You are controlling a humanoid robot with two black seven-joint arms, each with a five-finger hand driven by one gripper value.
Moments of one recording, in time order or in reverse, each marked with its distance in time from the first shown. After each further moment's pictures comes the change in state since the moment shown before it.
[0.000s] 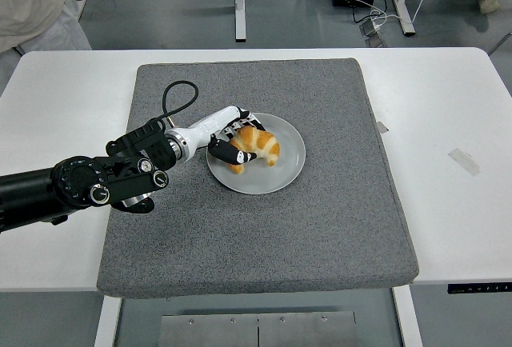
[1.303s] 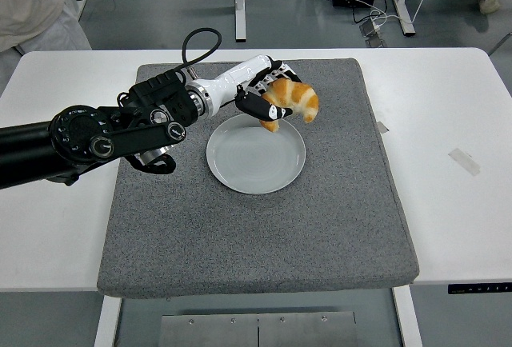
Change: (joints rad) left arm -0.187 0.002 -0.009 -0.106 -0.131 -0.005 0.019; right arm 0.003 0.000 0.000 0.000 0.000 0.000 0.000
